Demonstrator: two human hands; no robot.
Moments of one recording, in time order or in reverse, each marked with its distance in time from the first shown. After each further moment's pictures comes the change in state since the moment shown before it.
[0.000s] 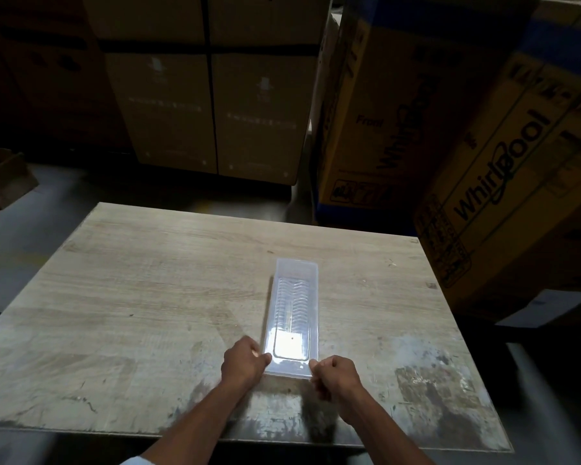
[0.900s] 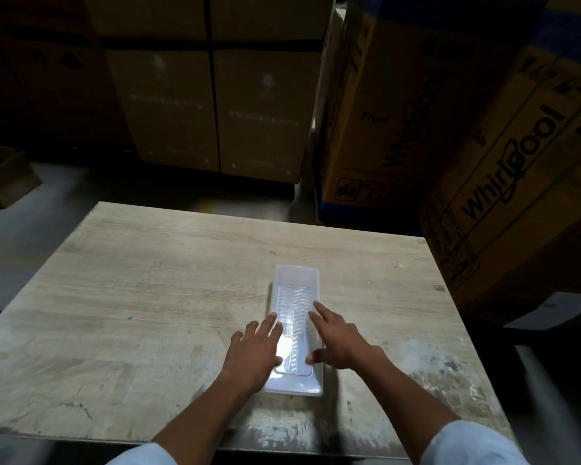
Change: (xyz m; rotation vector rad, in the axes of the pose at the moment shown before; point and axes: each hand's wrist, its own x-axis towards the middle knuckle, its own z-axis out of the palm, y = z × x) left_hand 0.024 0.010 0.001 0.904 -0.045 0.592; right_hand 0.054 -0.069 -0.015 -1.282 -0.218 -0.563
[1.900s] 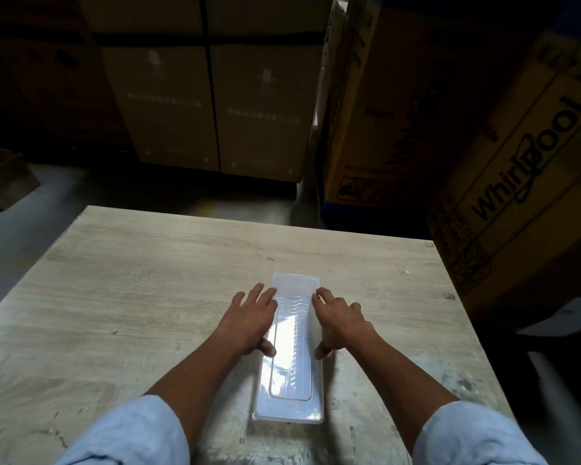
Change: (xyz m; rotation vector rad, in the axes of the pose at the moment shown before) left_hand 0.077 -0.028 -0.048 0.184 -0.077 0.121; right_hand 0.051 0.010 -0.037 -0.199 0.000 0.073
